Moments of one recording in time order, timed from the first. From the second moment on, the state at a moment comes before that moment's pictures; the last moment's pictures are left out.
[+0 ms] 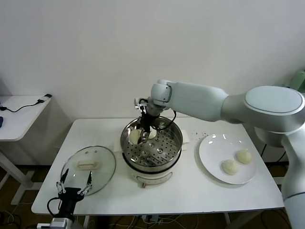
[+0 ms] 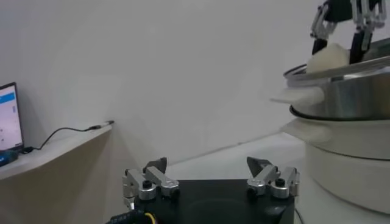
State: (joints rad) left arm 1.68 -1.40 -0.70 -1.92 0.06 -0.15 -0.03; right arm 0.55 1.42 -1.47 0.97 0.82 -0.32 -0.96
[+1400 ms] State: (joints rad) left arm 1.65 -1.42 -0.70 -1.91 0.08 -0.15 -0.02; right arm 0.76 0.80 -1.51 1.39 0.60 -0.26 -1.03
